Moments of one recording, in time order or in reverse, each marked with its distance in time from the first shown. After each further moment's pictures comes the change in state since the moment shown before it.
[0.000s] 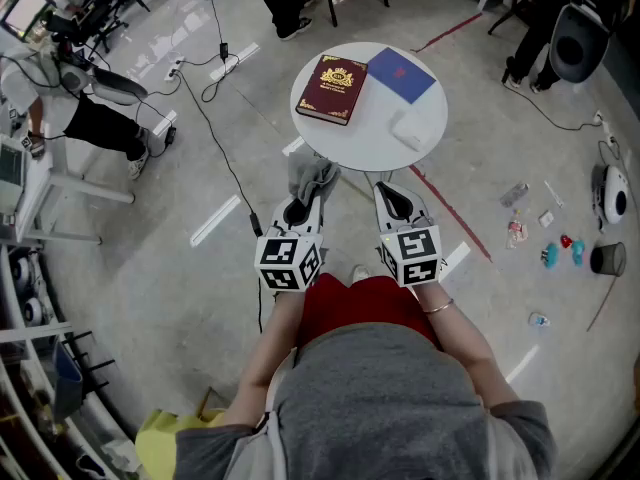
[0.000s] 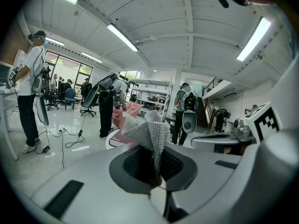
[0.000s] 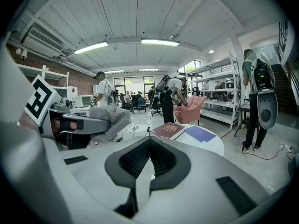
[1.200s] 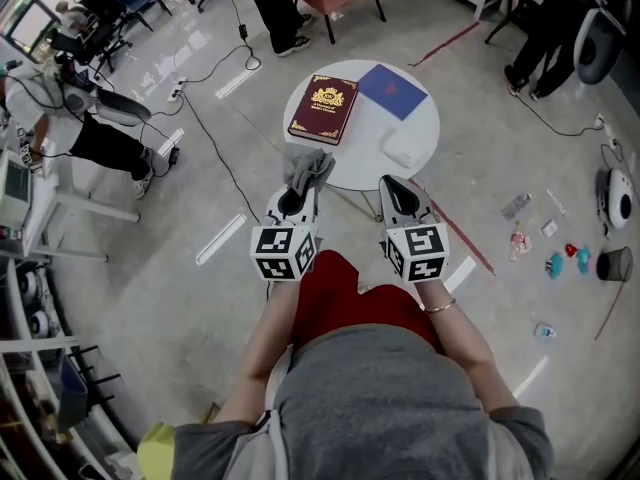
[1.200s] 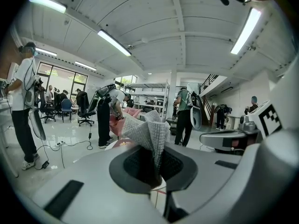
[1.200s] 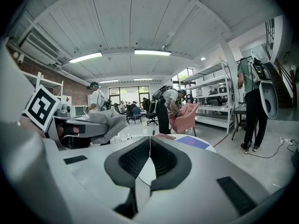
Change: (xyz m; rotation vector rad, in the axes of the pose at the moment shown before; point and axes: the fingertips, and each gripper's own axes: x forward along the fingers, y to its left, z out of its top) left arm 0.053 -0.006 0.043 0.103 -0.046 0.002; right arm 0.004 -0.062 0.034 0.054 -0.122 -0.052
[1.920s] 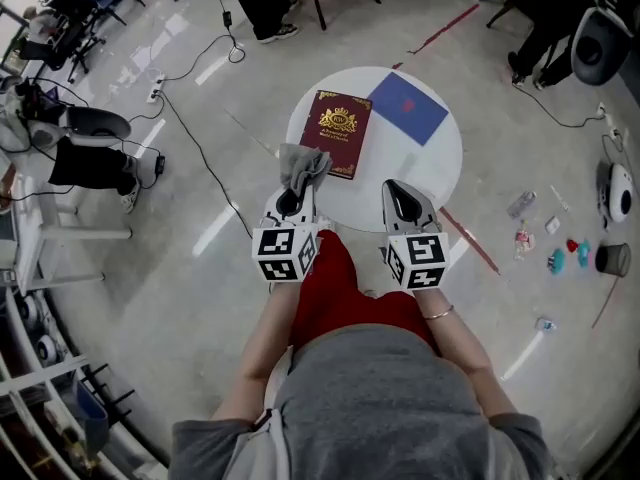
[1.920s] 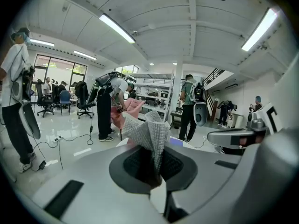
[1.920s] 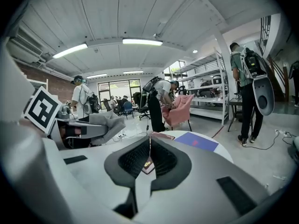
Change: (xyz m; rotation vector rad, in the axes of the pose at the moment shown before) left arm 0.136 0.117 0.000 -0.021 0.110 -0.014; right arm 0.155 -0.032 0.001 0.074 0.085 -0.098
